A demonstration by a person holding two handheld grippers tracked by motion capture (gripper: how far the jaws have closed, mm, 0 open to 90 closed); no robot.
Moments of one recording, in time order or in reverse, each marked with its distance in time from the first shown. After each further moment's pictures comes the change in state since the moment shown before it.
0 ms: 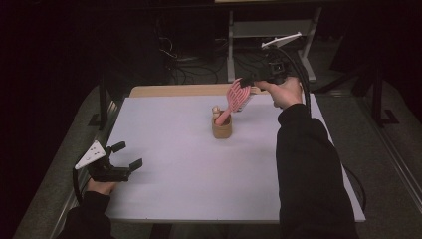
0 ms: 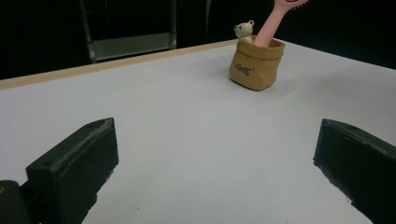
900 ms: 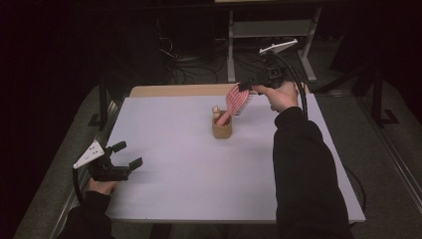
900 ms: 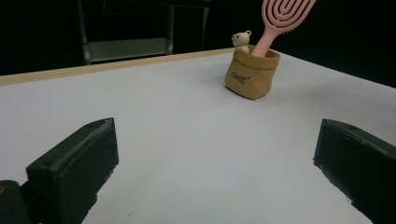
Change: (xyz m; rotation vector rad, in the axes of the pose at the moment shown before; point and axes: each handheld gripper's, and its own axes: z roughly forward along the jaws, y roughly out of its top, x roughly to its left) left arm 0.002 -0.001 0.001 -0.030 -0.018 -0.049; right arm -0.012 -0.005 0.018 0.016 0.011 0.035
